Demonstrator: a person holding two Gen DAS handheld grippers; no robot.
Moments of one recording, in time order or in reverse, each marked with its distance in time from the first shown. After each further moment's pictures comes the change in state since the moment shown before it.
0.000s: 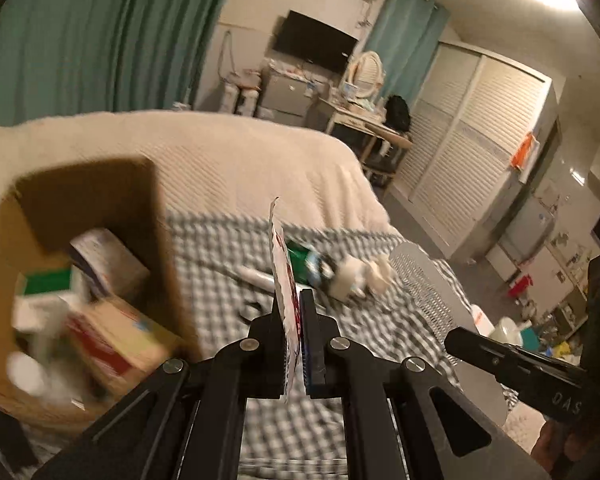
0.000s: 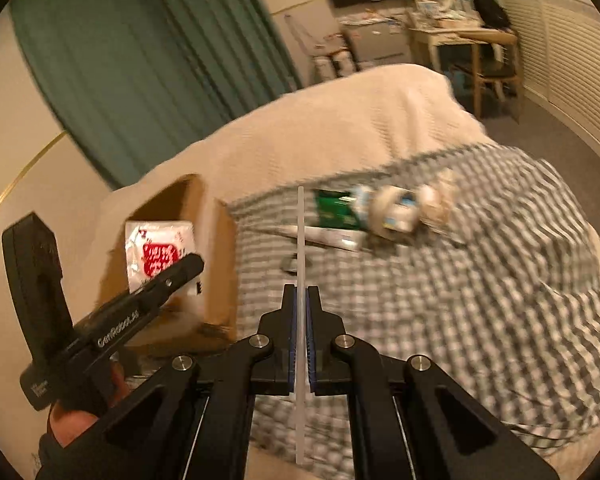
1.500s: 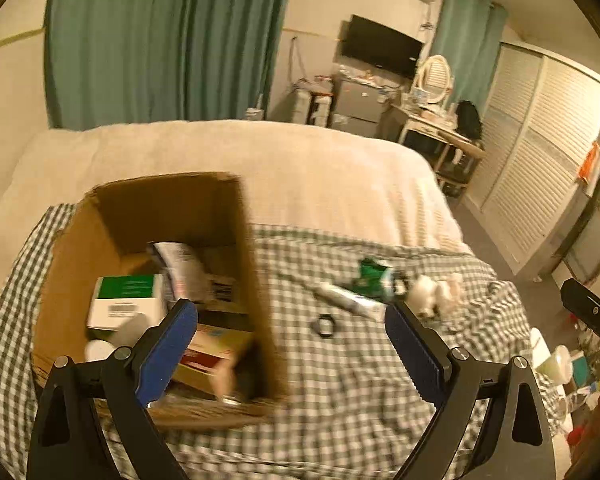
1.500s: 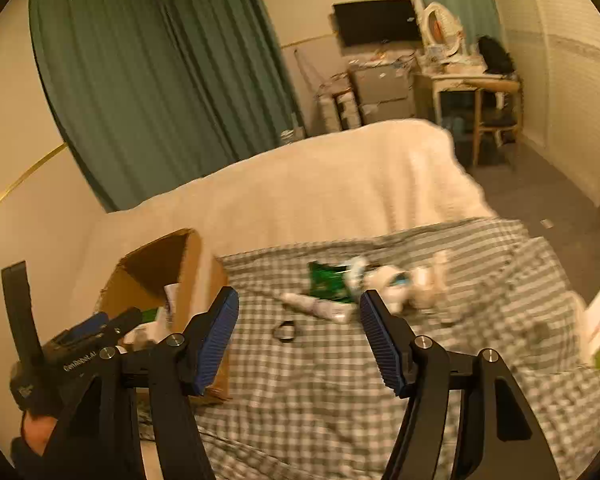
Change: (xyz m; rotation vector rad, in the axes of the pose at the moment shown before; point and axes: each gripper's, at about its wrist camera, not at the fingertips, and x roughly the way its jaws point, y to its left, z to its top) left arm -0.001 -0.015 0.011 -0.043 -0.014 0.267; right arm -0.021 -0.016 0.052 -0.066 -0.139 -0.076
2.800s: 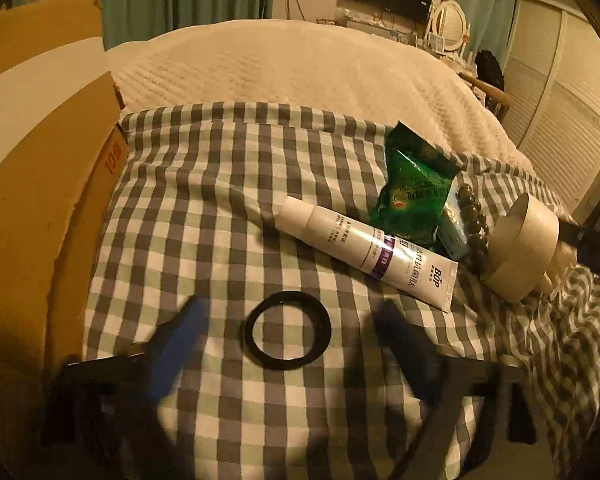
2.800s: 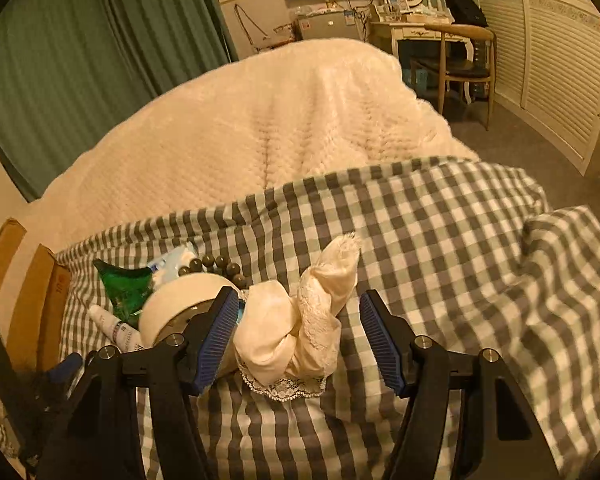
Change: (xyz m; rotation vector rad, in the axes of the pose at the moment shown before) left arm 0.243 -0.049 -0.085 0.024 0.132 0.073; right arm 0.228 -0.160 -0.017 0.052 0.151 -0.121
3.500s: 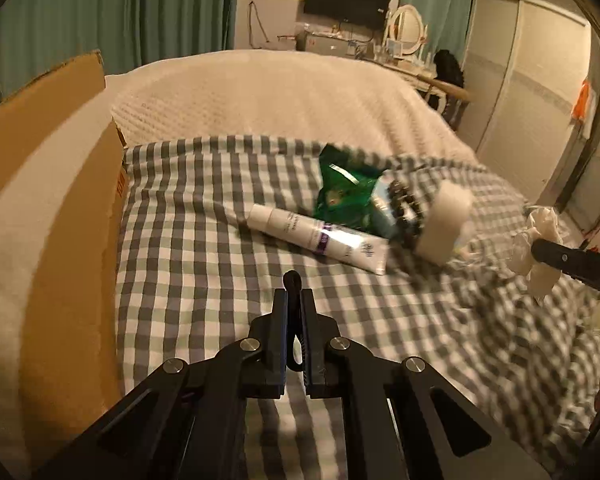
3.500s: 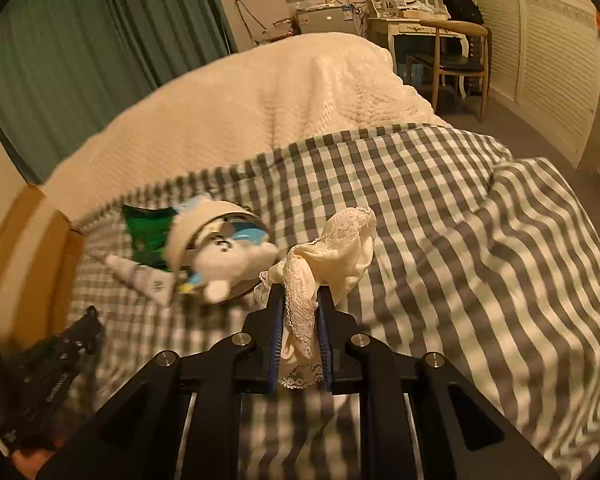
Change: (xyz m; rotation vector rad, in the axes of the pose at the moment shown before) left arm -0.071 0.000 -0.013 0.094 -0.053 -0.115; right arm -0.060 0.004 -0.051 0.008 0.013 -0.003
